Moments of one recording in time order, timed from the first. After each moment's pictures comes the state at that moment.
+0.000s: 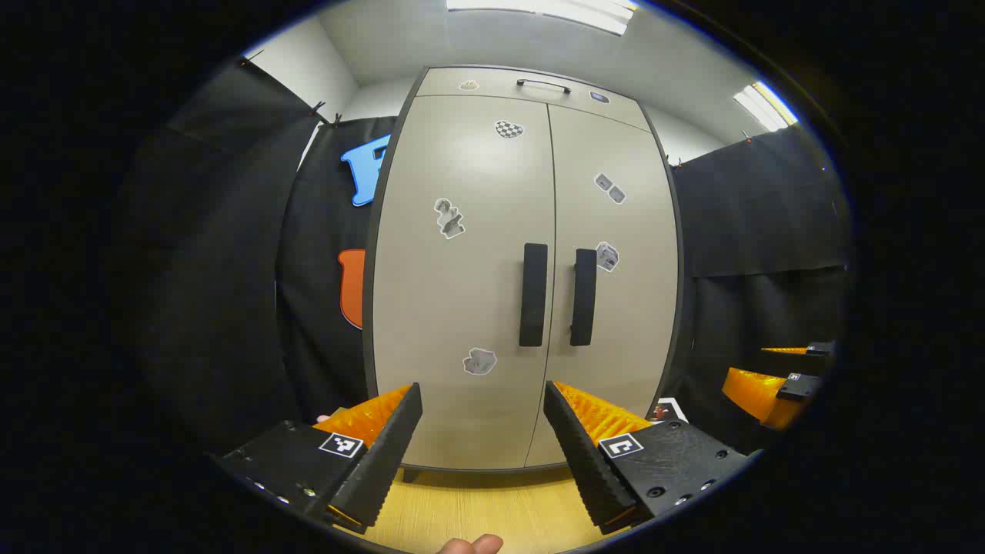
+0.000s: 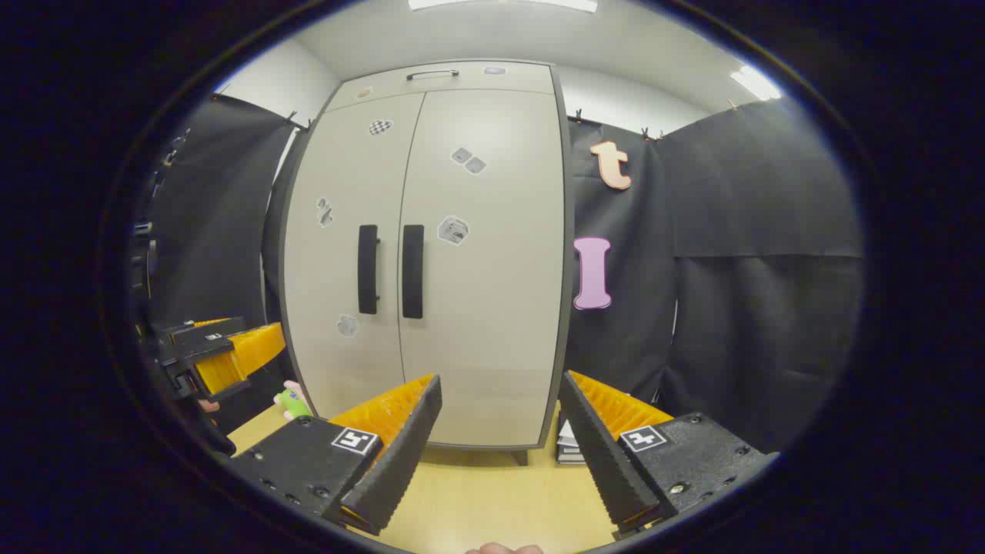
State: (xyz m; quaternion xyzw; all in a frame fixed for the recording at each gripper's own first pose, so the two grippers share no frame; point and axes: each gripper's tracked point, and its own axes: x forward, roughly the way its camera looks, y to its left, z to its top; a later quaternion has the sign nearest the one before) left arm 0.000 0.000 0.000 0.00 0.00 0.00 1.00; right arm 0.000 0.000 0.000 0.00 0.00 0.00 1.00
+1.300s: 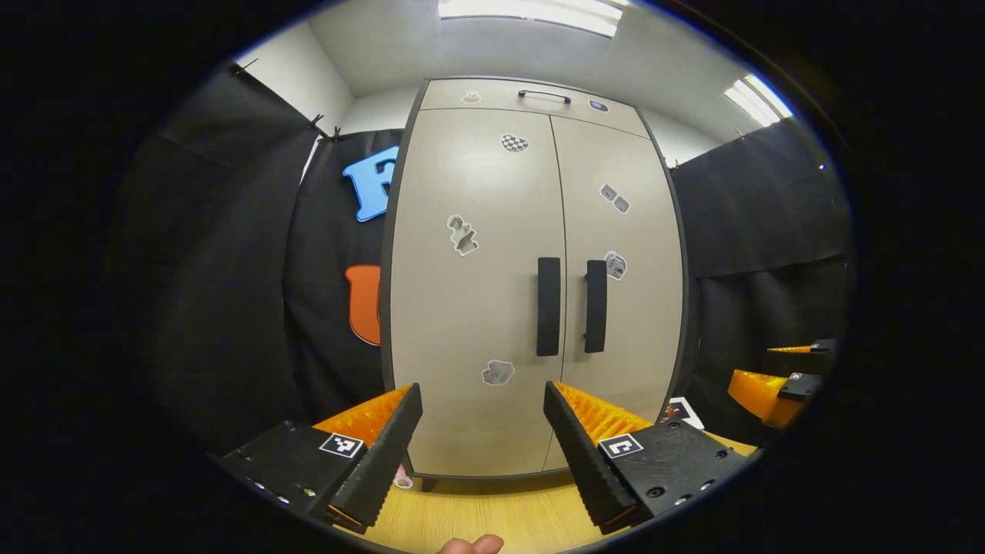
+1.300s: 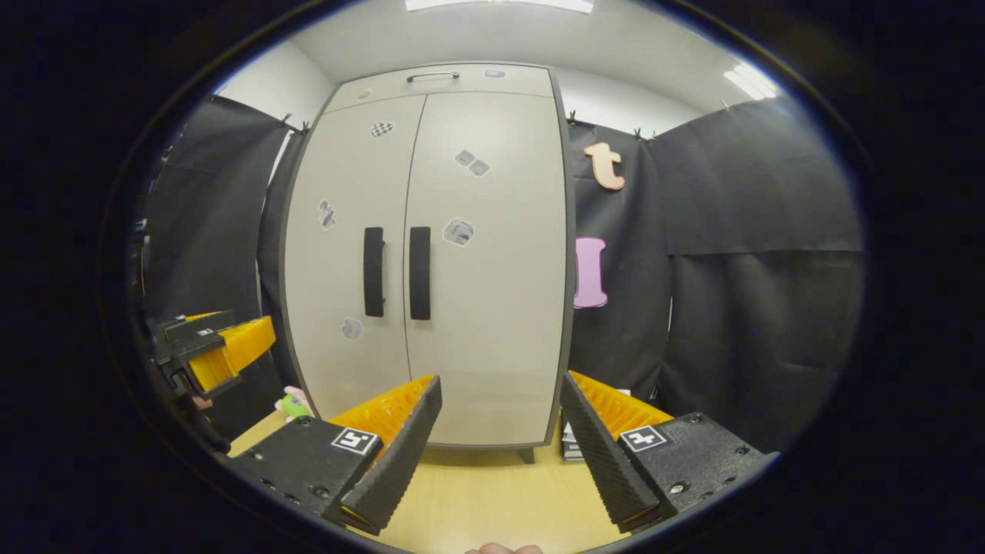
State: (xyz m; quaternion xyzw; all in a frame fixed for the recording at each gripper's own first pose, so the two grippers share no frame) left arm -0.009 0.021 0.013 0.02 -0.02 0.00 1.00; right arm -0.004 0.025 -0.002 0.01 -0.01 -0.01 1.00
